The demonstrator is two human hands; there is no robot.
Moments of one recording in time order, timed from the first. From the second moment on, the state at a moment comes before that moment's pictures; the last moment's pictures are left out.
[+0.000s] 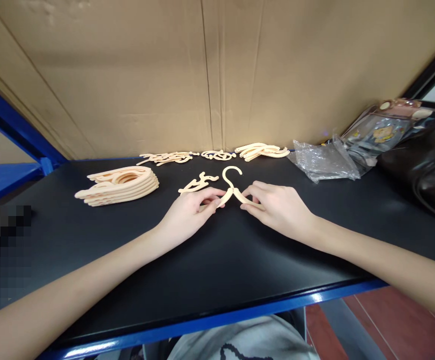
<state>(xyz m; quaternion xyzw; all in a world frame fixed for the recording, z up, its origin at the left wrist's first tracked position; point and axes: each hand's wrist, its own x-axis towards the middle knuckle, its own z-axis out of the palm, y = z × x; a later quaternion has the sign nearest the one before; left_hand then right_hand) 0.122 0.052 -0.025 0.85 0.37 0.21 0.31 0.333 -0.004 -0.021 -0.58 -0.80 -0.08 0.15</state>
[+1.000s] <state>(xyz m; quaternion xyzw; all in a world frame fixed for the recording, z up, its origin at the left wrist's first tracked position) 0.112 0.069 -0.033 0.89 0.37 0.25 0.01 0.367 0.023 -0.020 -0.67 -0.73 -0.15 0.06</state>
